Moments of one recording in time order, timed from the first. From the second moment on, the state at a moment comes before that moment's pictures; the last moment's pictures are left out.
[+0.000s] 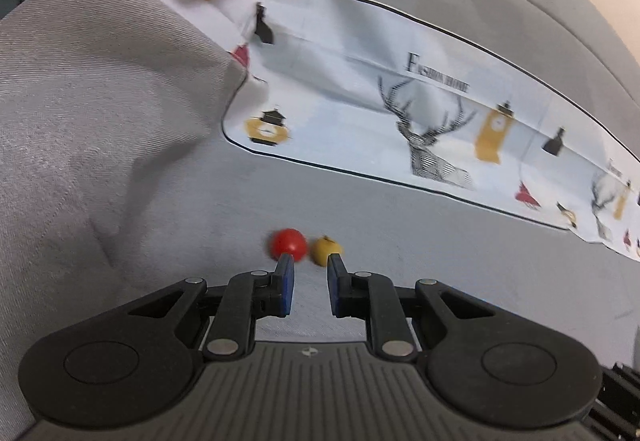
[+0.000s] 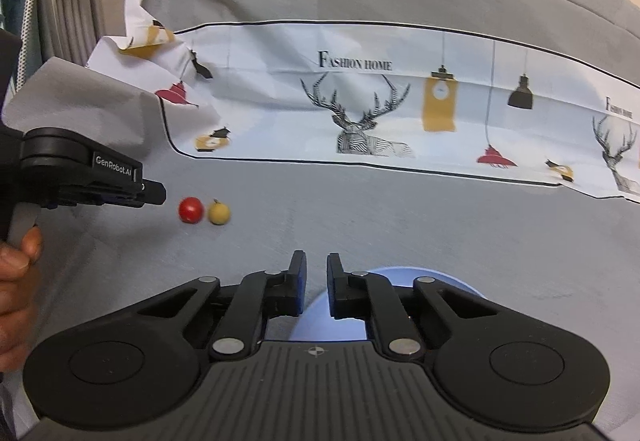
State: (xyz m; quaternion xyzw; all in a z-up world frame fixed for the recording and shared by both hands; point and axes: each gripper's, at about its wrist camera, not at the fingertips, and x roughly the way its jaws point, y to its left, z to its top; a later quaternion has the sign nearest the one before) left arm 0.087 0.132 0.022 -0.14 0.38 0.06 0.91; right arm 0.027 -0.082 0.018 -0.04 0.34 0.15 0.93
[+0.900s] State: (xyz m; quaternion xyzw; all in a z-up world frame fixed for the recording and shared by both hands) left arm 0.138 0.170 -0.013 -0.20 0.42 0.07 0.88; right arm 0.086 -0.035 -0.007 0.01 0.34 0.18 0.92
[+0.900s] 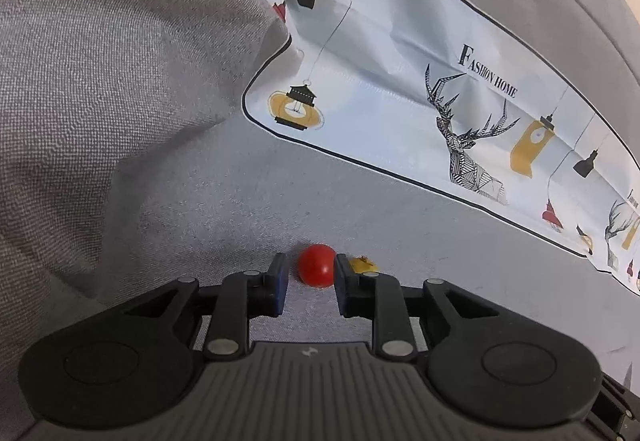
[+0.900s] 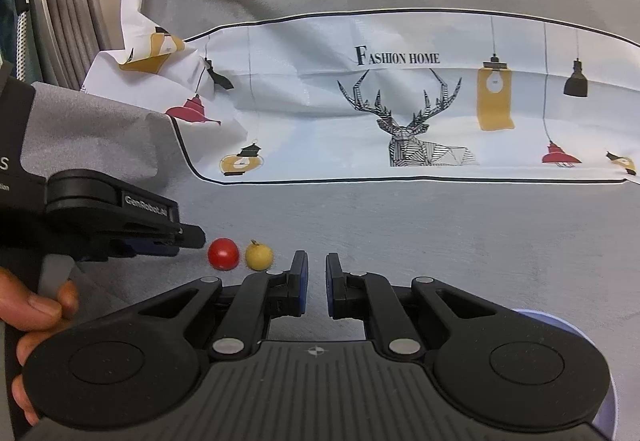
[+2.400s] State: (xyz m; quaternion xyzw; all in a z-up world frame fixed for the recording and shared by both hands) left arm 0.163 0.176 -0.038 -0.26 0.42 0.05 0.87; right arm 0.153 0.016 -0.066 0.00 0.39 0.19 0.90
